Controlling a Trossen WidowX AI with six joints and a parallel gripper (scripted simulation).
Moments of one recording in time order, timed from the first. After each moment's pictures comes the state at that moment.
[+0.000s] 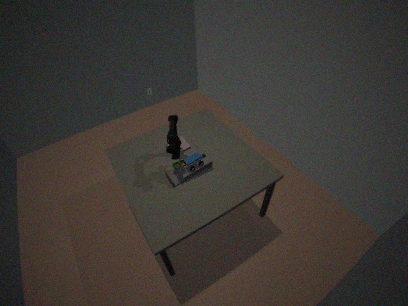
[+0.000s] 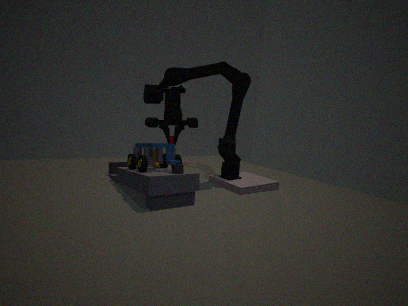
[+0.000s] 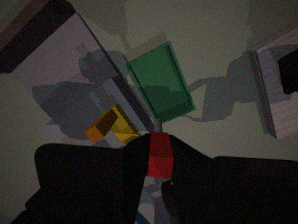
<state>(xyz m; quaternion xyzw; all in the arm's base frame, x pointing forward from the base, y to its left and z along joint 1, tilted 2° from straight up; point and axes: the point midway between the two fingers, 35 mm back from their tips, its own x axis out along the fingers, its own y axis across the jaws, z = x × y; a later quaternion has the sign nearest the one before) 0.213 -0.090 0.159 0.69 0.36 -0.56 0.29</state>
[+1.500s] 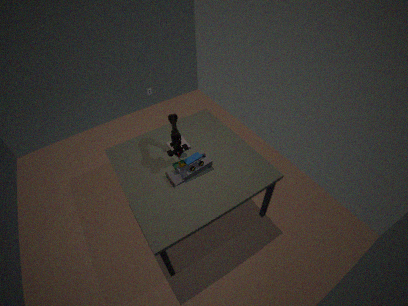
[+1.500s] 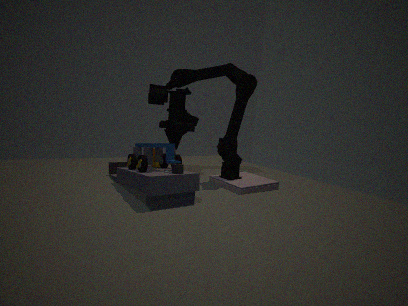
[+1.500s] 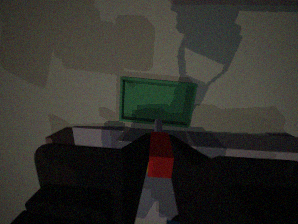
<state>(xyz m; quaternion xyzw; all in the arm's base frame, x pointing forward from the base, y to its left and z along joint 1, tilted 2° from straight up) 0.205 -0.082 0.147 0.73 -0.03 -0.68 -0.02</state>
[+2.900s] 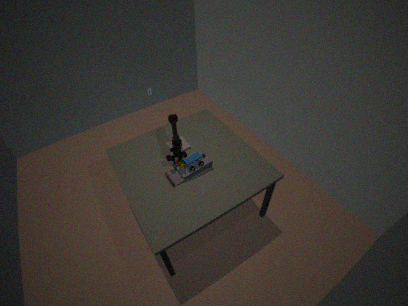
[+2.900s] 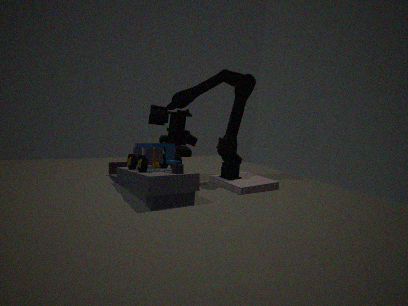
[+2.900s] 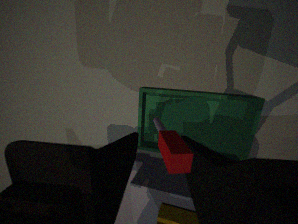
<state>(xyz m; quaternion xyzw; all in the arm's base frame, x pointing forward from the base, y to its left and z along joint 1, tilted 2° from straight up) 0.200 -0.108 0.075 0.72 -0.10 -0.68 0.03</state>
